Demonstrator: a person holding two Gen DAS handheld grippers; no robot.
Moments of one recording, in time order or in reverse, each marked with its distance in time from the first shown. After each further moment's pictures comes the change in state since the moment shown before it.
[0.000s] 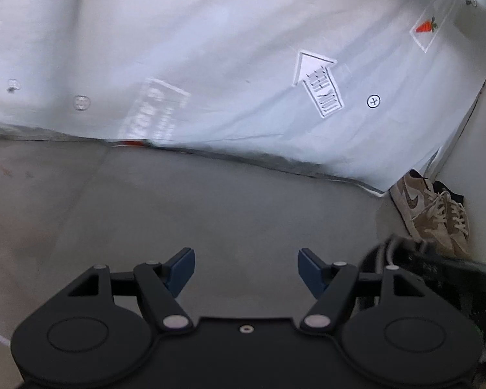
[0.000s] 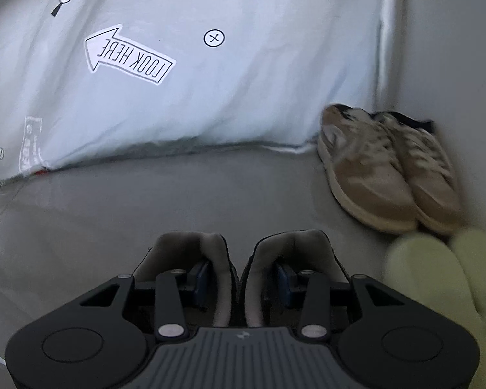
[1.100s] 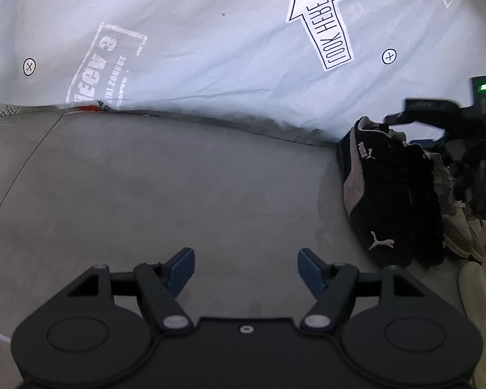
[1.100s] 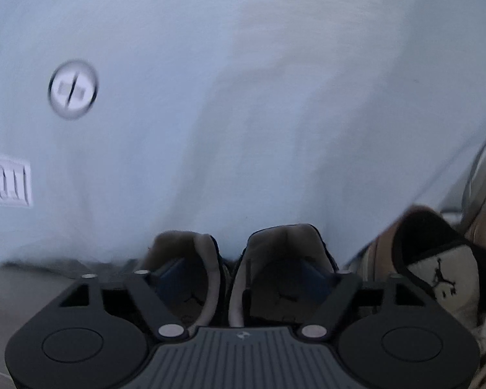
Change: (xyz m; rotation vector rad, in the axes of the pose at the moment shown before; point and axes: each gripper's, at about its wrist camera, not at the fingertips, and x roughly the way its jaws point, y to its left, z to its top) left arm 0.077 -0.006 -0.008 -0.007 0.116 -0.017; right arm 0.162 -0.079 0.186 0.138 0.077 0.144
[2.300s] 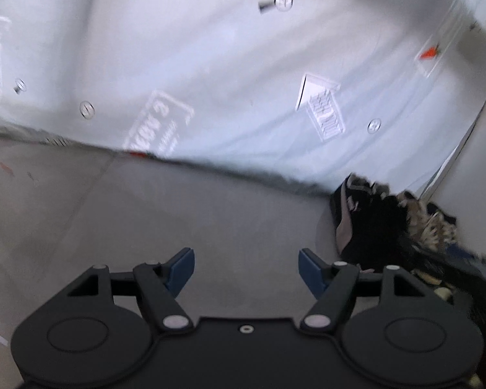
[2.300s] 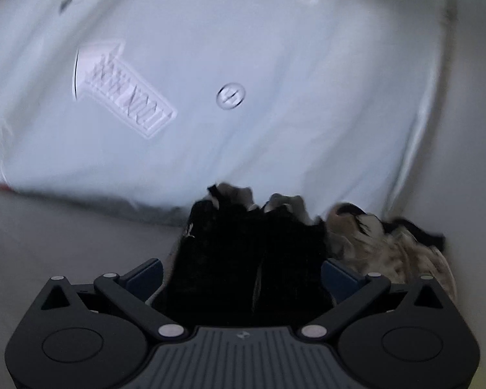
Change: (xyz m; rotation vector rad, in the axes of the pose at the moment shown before) left arm -0.140 0.017 -0.007 -0.051 -0.201 0.013; right arm -0.137 0.079 -0.178 -0.240 -0.316 -0.246
